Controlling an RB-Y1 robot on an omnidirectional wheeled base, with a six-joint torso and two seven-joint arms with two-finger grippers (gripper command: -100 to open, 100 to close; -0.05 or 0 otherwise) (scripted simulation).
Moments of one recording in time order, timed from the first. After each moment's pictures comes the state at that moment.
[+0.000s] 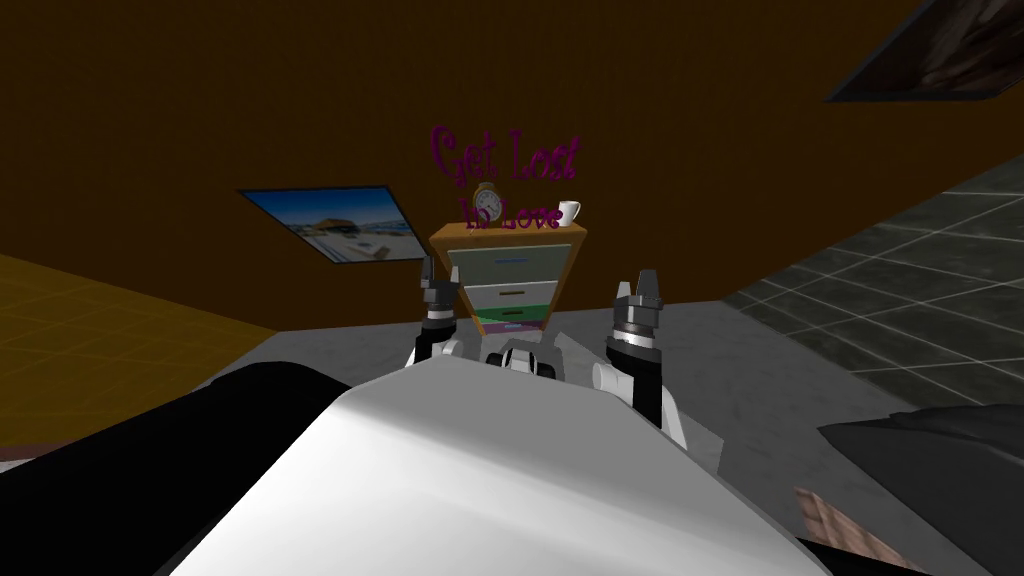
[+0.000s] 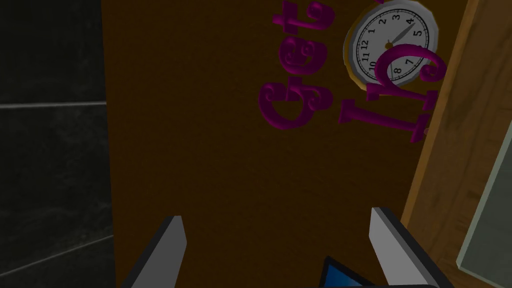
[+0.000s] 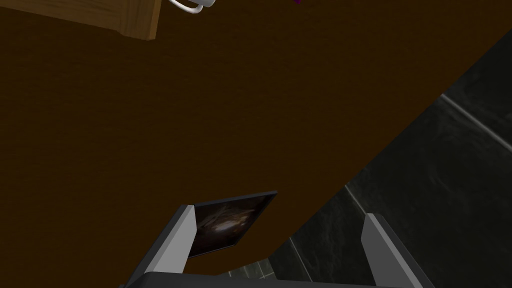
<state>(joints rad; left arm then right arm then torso) 0.55 0.03 -0.06 -2.30 0.05 -0.53 0.07 0.50 -0.01 0.00 -2.31 0.11 -0.36 0.07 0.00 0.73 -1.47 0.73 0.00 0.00</state>
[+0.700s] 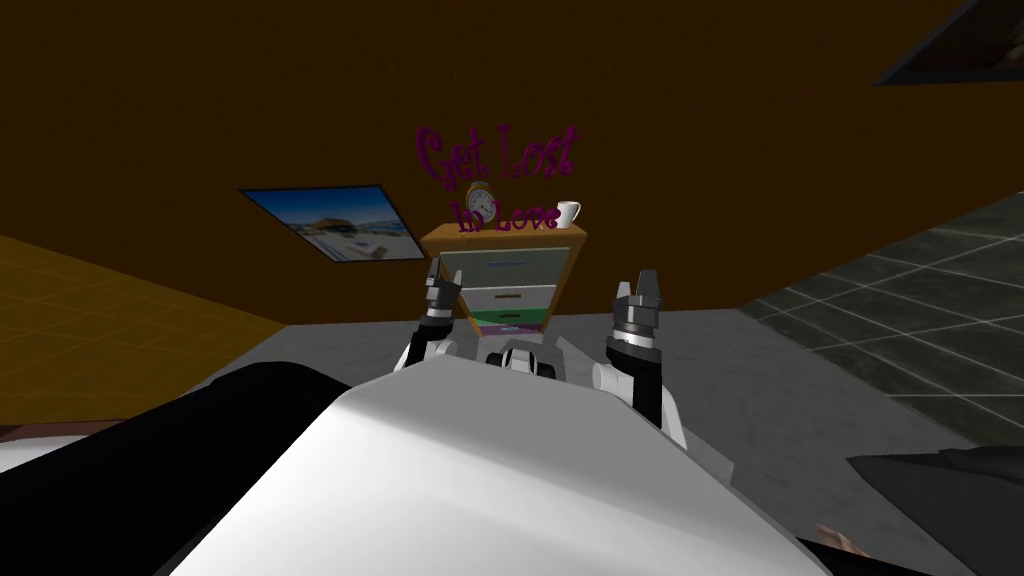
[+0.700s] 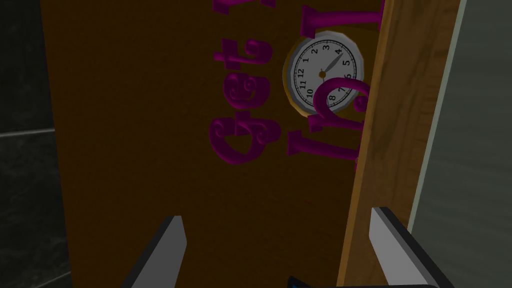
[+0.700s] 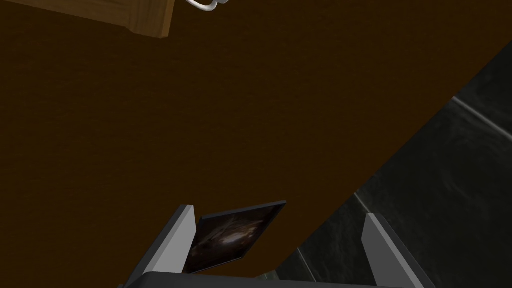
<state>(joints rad) 0.55 0.14 -0.04 -2.30 0.11 -0.41 0.08 0.50 -0.01 0.00 -2.31 0.11 -0.36 0.07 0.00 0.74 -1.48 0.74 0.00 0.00</state>
